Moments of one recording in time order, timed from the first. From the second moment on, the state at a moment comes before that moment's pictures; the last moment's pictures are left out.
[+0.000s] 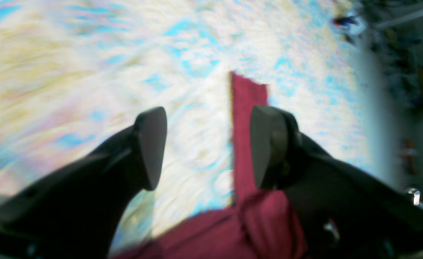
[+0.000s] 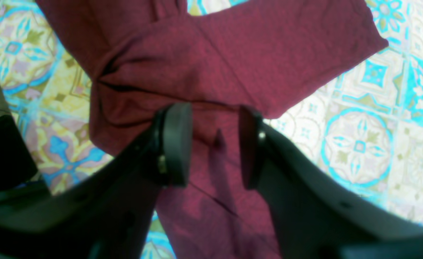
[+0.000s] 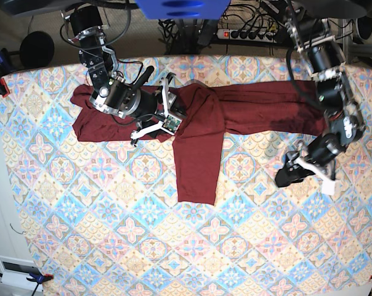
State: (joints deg) left arm -10.3 -14.3 -23.0 81.9 -54.0 -22.8 61.6; right arm -6.3 12.4 -16.4 108.9 7.1 41.1 -47.3
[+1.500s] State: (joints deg) left arm -24.0 3.1 -8.1 53.5 -25.5 -22.4 44.5; right arm -6.2 12.4 -9.3 109.5 7.1 41.1 -47.3
